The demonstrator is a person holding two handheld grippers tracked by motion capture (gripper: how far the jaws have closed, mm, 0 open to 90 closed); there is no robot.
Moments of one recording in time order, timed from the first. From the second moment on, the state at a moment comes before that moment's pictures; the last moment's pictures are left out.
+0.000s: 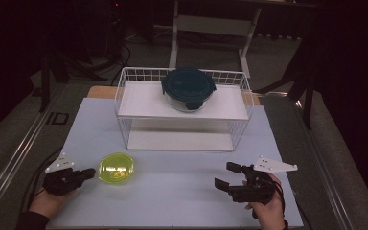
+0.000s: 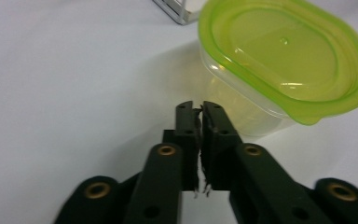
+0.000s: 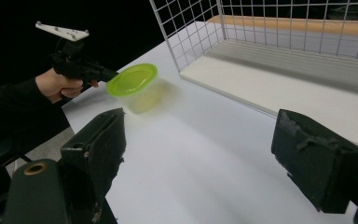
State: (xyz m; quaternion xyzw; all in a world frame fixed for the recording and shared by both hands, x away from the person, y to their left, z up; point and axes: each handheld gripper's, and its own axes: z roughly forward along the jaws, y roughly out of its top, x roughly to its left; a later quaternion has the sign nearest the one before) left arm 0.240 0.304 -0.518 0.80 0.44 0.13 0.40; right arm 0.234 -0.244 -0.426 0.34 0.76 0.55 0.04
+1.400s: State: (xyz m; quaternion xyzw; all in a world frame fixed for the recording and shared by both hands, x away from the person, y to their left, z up) left arm 0.280 0.239 -0.525 0.82 0.39 0.08 0.41; right arm 0.235 -0.252 -0.437 0.35 0.76 0.55 0.03
